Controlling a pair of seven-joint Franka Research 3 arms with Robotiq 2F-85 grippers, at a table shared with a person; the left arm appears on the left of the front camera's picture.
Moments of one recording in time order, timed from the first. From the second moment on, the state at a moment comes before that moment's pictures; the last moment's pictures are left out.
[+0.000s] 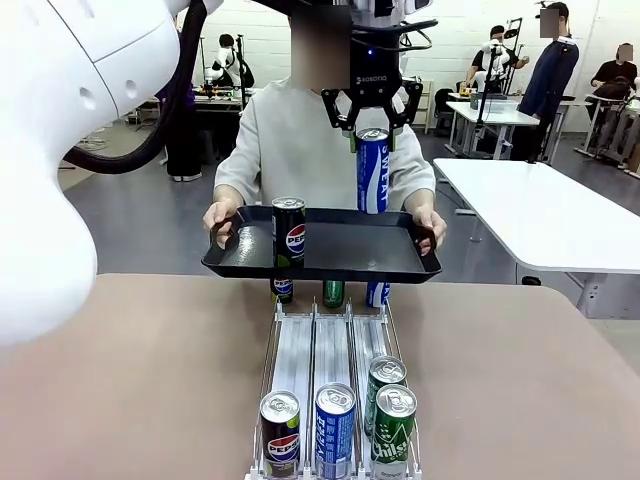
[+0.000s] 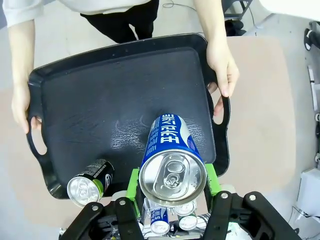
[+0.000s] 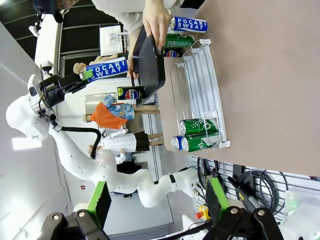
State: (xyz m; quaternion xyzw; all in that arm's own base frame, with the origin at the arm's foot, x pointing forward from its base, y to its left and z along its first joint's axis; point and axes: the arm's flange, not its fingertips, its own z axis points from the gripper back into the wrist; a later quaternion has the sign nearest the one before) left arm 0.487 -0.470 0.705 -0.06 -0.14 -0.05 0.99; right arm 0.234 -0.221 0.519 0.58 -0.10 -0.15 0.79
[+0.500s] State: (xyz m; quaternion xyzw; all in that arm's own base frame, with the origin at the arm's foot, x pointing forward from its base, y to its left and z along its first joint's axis) left arm 0.486 -0.471 0.705 -0.06 -0.14 -0.05 0.99; right arm 0.234 -0.221 0.519 0.58 -0.10 -0.15 0.79
